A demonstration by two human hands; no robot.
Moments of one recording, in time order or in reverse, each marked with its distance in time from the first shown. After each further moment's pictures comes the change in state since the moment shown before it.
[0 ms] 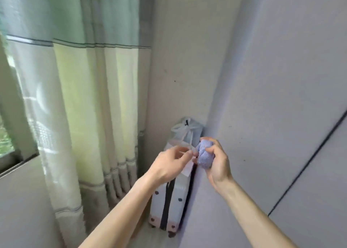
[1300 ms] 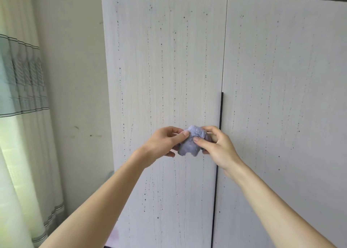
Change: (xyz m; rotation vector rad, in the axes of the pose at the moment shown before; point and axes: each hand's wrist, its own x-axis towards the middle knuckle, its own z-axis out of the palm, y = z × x) left_hand 0.172 0.316 0.164 -0.258 -0.276 0.339; right_hand 0.075 -0.252 -0.288 -0.415 0.173 -0.438
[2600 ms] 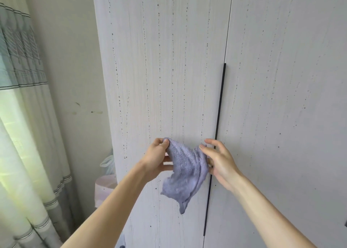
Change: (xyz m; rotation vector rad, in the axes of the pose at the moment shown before) left_hand -0.026 -0.095 0.049 -0.463 0.176 -0.340; right_hand -0.044 0.096 -0.014 0.281 0.007 0.404
